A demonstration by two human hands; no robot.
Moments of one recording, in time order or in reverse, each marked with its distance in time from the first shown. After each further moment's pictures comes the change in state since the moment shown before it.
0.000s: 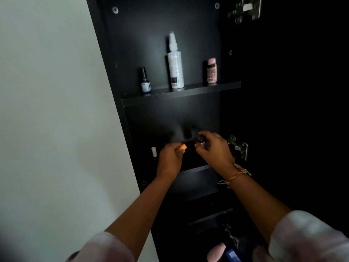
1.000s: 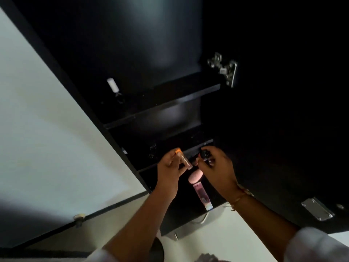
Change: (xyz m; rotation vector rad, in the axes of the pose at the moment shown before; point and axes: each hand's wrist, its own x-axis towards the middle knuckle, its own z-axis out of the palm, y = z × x) left_hand -0.192 -0.067 0.097 -0.949 -0.237 -0.808; right_hand -0.232 0.096 0.026 0.198 -0.186 0.508
